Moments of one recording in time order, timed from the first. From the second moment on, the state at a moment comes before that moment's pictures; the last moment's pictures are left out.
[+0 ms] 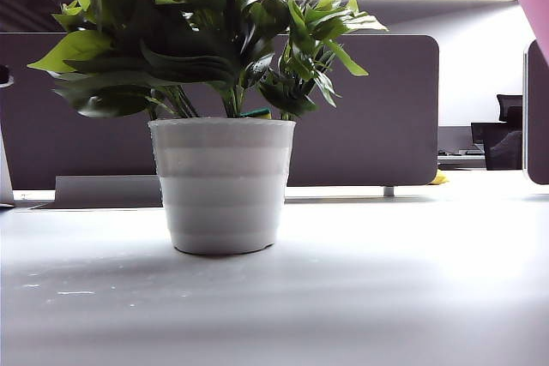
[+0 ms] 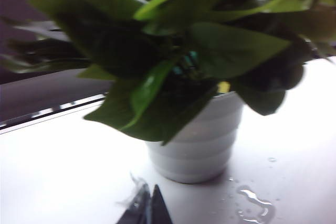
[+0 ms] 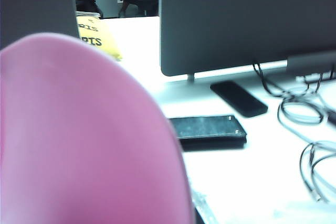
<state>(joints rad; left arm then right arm) -0.41 0.00 0.01 0.02 0.09 0.10 -0.46 0.57 0.55 -0.05 -0.21 -0.02</state>
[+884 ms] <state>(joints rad) -0.32 0.00 0.01 0.02 0.09 0.10 -0.33 1.25 0.20 1.13 -0.18 0.15</state>
